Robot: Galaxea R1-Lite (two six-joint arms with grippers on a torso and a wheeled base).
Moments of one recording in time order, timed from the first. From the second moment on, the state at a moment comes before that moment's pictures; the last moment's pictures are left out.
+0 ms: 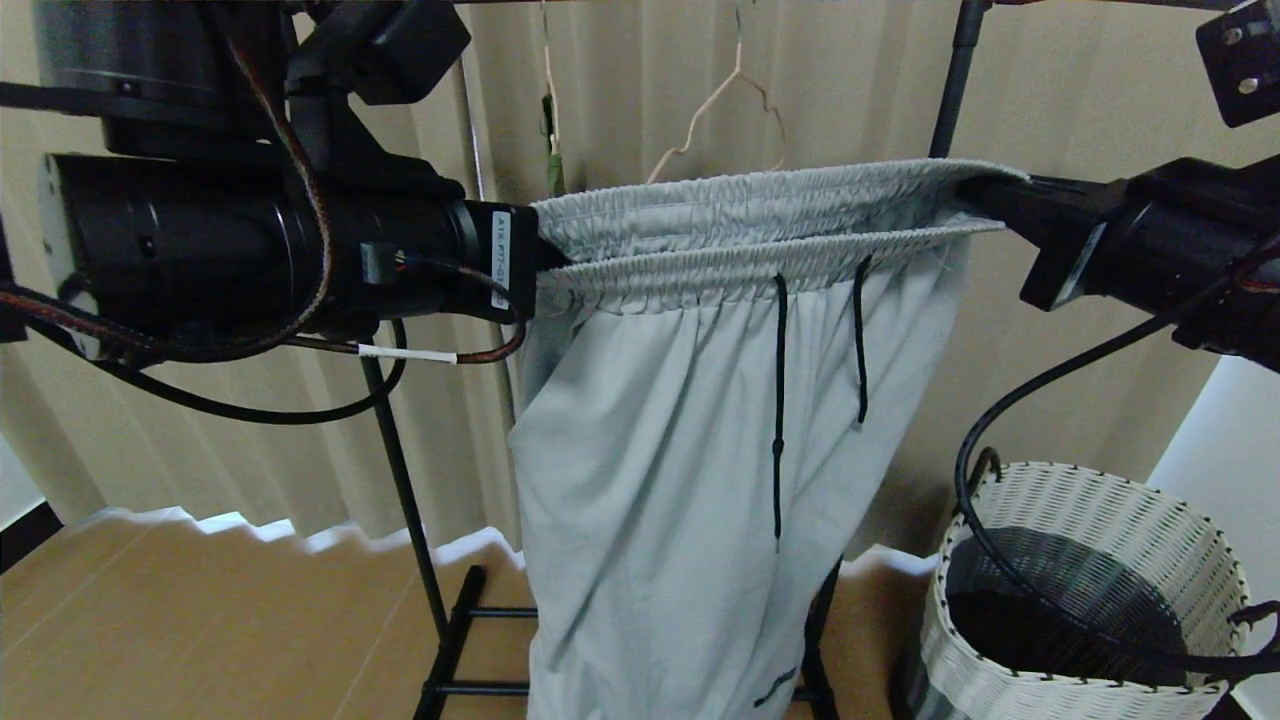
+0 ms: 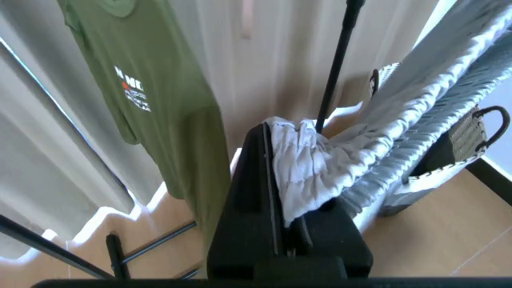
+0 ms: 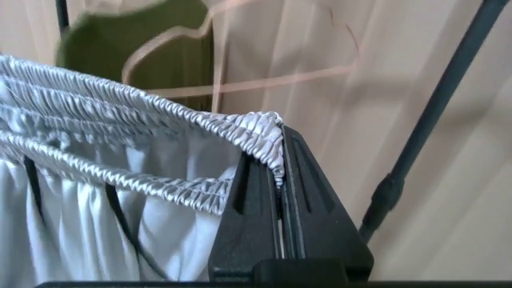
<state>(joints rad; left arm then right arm) -0.63 1.56 -1.37 0.07 0.08 -0.03 0.39 1.42 -0.95 -0.58 0.03 -0.10</state>
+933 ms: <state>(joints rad) -0.64 1.65 -1.48 0.02 0.10 -0.03 0.31 1.26 -0.84 -0.28 0.09 -0.11</state>
